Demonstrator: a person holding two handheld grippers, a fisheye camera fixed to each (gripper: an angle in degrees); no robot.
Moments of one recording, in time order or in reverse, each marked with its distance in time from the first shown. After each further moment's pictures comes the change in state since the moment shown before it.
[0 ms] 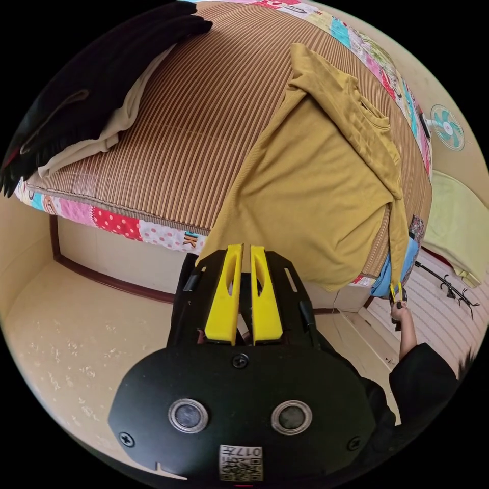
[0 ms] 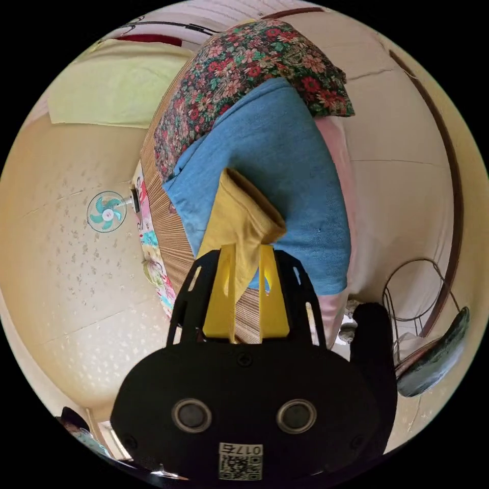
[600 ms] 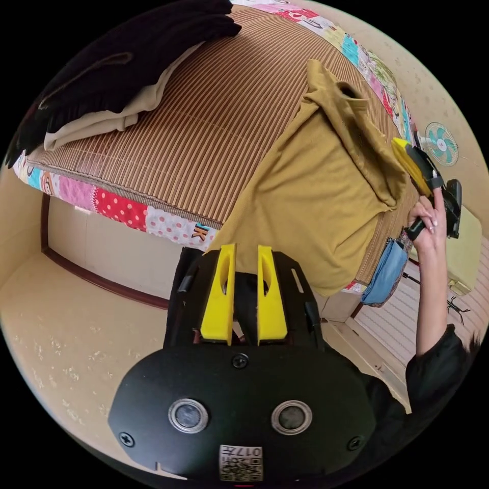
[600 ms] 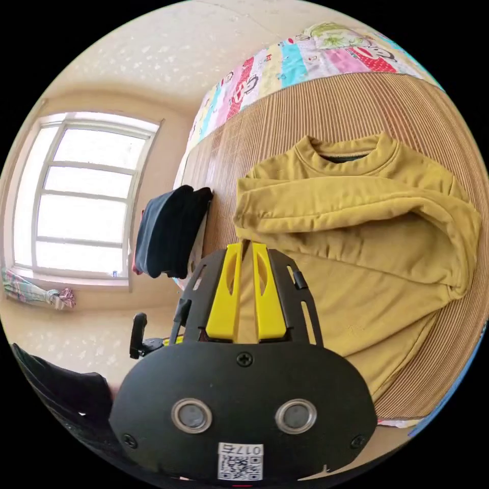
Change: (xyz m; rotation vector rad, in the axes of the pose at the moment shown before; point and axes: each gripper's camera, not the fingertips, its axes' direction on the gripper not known) left arm -0.065 0.022 -0.031 0.064 0.079 -0.040; right arm -0.197 0.466 0.290 -1.006 0.096 -1.348
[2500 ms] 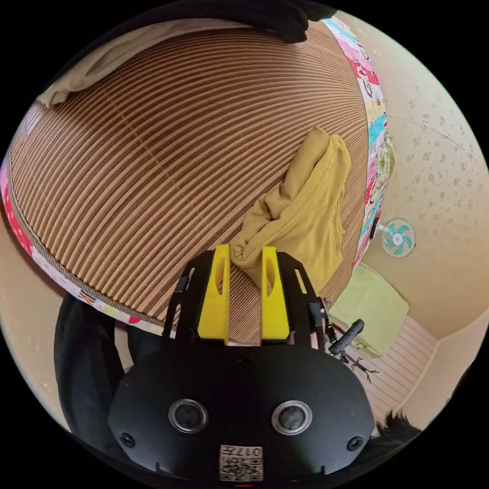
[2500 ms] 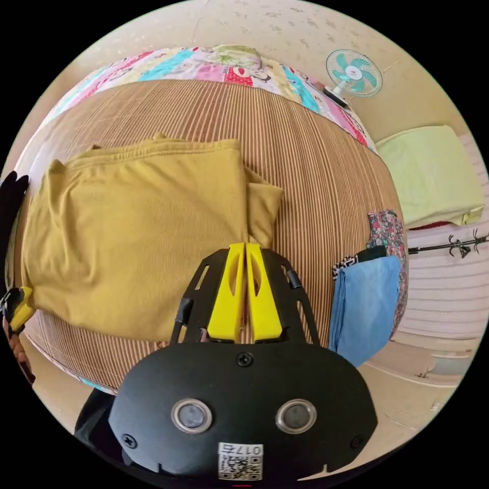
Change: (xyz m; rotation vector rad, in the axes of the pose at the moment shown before) left arm 0.006 -0.166 0.003 0.111 0.502 -0.361; right arm 0.120 -0.037 -0.031 0.039 1.074 0.123
